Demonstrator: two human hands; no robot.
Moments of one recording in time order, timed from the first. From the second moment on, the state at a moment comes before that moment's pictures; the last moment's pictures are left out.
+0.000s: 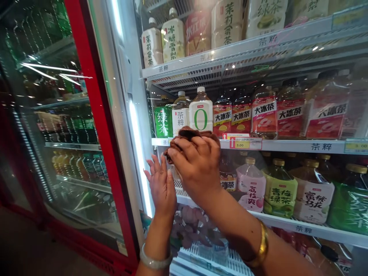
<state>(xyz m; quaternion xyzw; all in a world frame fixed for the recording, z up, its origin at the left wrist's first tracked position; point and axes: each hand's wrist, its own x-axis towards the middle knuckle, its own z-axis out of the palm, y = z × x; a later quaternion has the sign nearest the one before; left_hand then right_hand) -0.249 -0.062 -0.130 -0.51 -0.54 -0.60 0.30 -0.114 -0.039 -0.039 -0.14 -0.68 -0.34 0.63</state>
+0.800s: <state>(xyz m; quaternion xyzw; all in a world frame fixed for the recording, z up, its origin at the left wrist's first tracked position) -0.243 -0.050 -0.086 -0.48 -0.55 -0.58 0.38 -0.072 -0.029 -0.011 -0.06 -0.74 -0.38 0.55</state>
